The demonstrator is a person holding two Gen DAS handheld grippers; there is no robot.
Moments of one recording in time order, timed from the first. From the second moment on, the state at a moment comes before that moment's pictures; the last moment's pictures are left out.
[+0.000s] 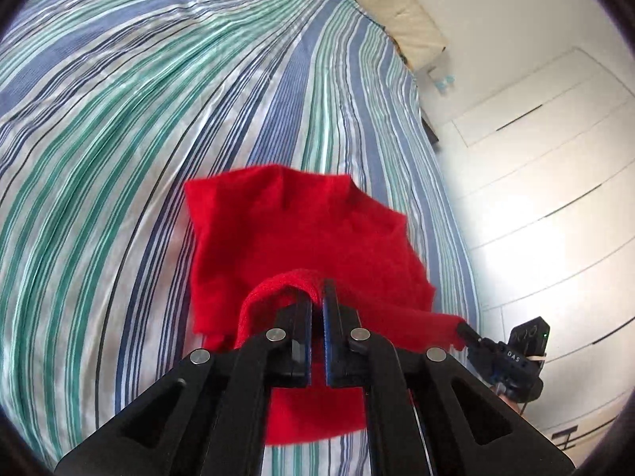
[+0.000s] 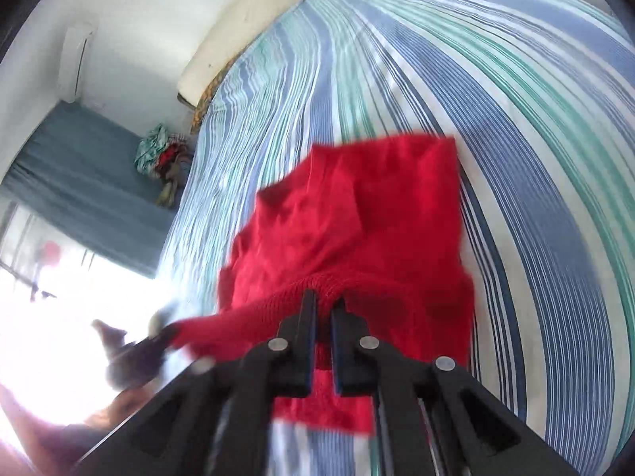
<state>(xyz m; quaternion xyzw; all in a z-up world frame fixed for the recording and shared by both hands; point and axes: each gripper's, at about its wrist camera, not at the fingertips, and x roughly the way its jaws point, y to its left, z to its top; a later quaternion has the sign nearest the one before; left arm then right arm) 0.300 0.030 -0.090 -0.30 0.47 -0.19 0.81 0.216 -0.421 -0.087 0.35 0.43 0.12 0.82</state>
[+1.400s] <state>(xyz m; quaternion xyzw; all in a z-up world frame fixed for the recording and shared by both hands) 0.227 0.036 -0.121 -0.07 0.49 -0.14 0.86 0.231 -0.433 -0.100 0.20 0.44 0.10 0.87</state>
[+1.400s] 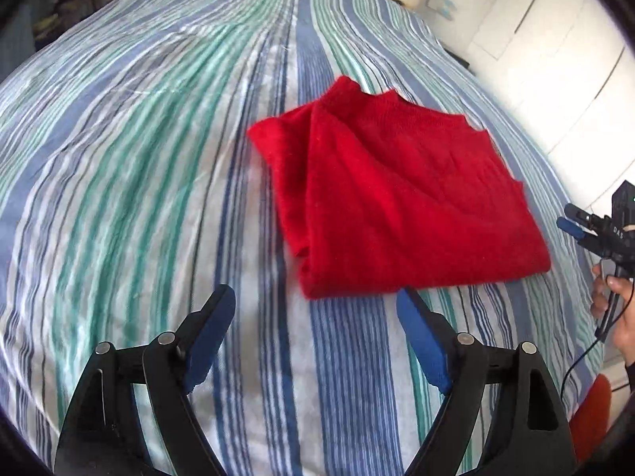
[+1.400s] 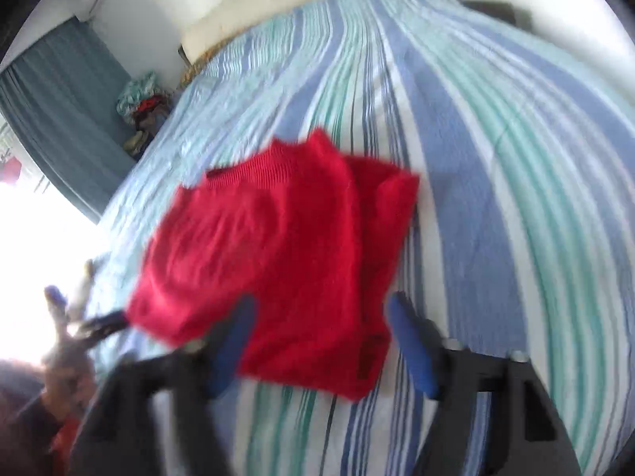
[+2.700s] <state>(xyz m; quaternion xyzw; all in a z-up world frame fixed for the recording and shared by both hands) 0.152 0.124 -0.156 -0.20 0.49 -0.09 0.85 0.361 -0.098 -0.140 0.30 0.53 0.23 0.76</state>
